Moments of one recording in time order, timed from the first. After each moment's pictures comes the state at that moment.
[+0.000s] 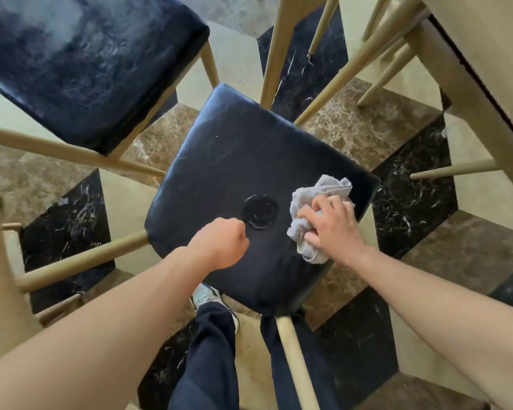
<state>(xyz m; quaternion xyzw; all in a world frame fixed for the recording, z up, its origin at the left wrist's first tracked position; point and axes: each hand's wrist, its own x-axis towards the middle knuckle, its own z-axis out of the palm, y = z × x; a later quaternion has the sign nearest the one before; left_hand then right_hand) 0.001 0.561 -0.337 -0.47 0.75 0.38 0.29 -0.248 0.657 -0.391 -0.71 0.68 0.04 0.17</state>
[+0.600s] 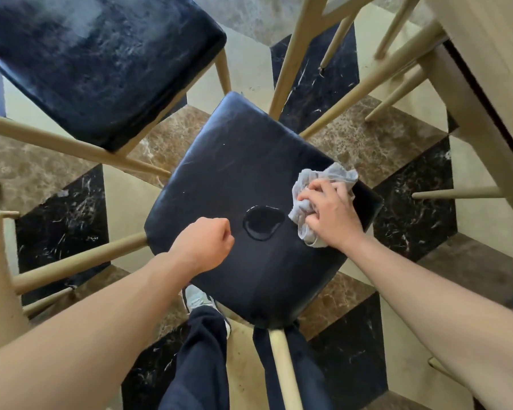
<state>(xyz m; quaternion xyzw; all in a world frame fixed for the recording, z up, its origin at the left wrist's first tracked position) 0.027 0.547 -0.338 -0.55 0.72 0.36 0.21 -0.254 0.597 -0.386 -0.64 0.72 -0.05 0.26</state>
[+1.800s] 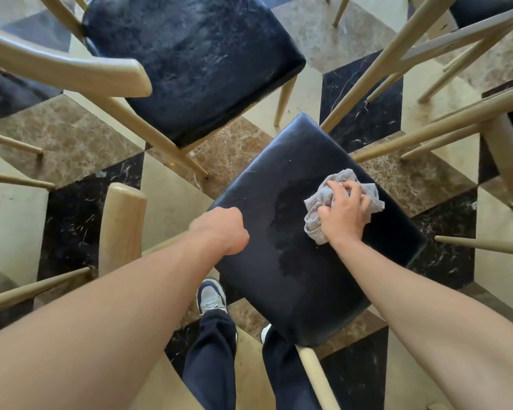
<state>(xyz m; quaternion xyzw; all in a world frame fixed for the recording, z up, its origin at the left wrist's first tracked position) 0.092 0.500 -0.303 -0.61 0.65 0.36 0.29 -0.153 0.530 -0.399 -0.52 0.83 -0.01 0.20</state>
